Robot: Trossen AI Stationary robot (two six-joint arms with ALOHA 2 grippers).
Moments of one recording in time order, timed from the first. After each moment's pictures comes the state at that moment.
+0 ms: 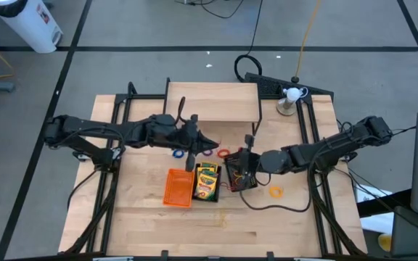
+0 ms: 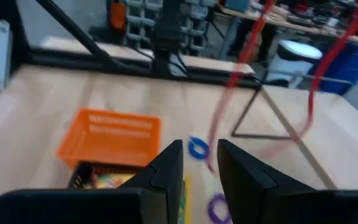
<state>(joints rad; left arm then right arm) -0.03 1.39 1.17 0.05 0.04 -0.06 0.29 1.32 0.91 0.08 0.47 -0.04</state>
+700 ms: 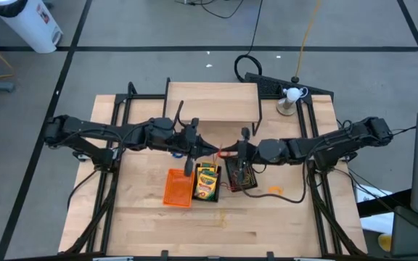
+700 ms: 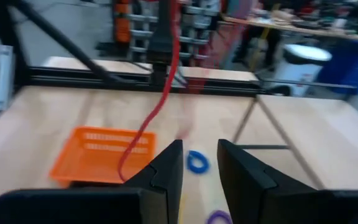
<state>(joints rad) -0.06 1.39 1.17 0.08 0.06 -0.03 0.18 1.32 0.91 0.14 0.32 -0.04</state>
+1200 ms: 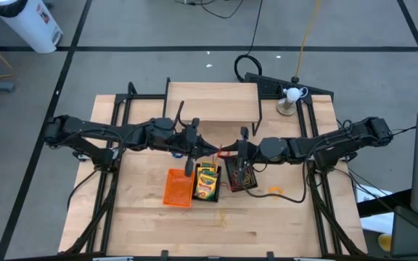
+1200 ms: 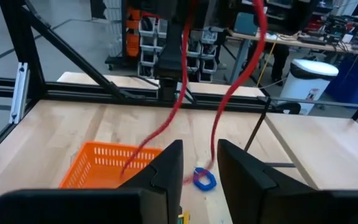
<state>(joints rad) -0.06 1.40 1.16 0.09 0.06 -0.04 0.18 1.32 0.91 0.21 0.28 -0.06</state>
